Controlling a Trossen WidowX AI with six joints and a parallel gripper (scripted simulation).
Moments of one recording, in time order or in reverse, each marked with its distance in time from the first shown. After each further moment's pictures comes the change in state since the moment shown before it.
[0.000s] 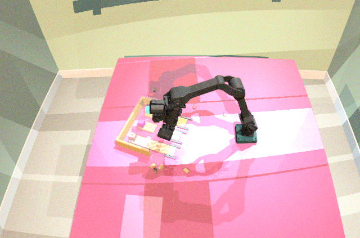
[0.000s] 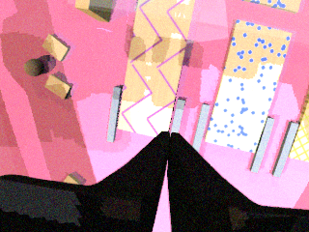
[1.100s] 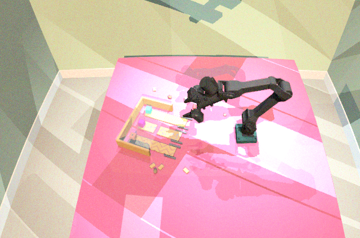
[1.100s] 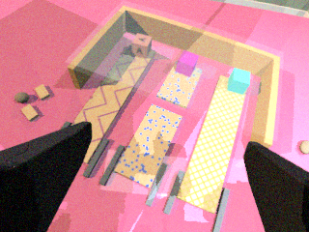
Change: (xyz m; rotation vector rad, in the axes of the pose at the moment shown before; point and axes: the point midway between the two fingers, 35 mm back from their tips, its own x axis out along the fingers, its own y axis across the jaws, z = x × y) arm -0.087 -0.093 -0.057 -0.247 -0.742 0.027
